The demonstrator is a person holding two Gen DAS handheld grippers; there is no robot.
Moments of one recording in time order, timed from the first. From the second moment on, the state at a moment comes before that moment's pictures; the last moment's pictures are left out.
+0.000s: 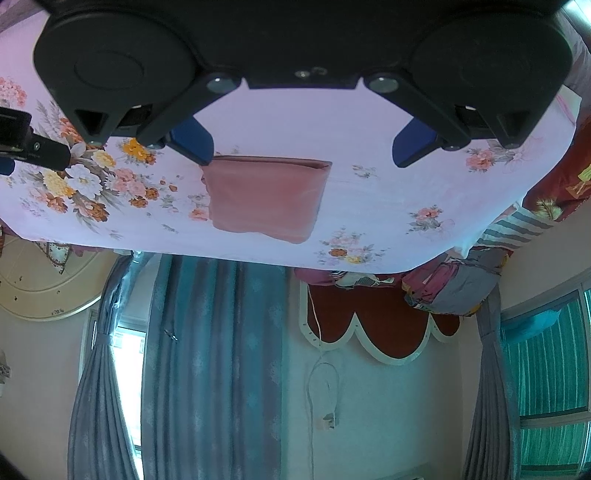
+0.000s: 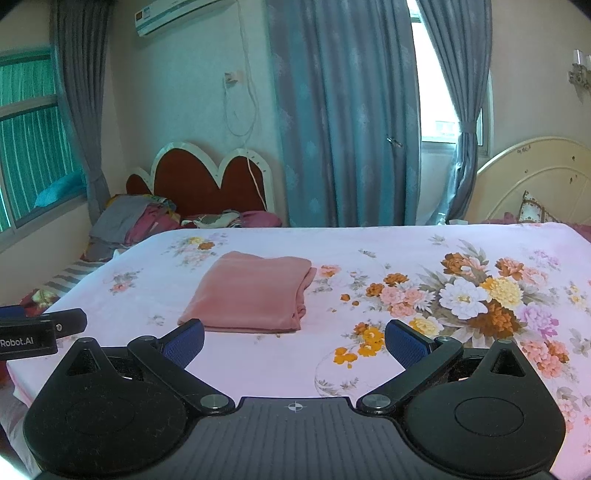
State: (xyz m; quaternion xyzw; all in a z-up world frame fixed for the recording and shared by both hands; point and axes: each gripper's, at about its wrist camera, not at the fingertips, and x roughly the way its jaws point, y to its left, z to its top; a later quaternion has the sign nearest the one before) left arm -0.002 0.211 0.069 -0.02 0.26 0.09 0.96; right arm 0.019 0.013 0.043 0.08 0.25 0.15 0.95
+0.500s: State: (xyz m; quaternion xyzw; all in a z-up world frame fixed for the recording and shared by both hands) left arm -0.001 0.213 0.070 -0.02 0.26 0.09 0.96; right arm 0.018 0.013 0.043 0.08 0.25 0.15 0.95
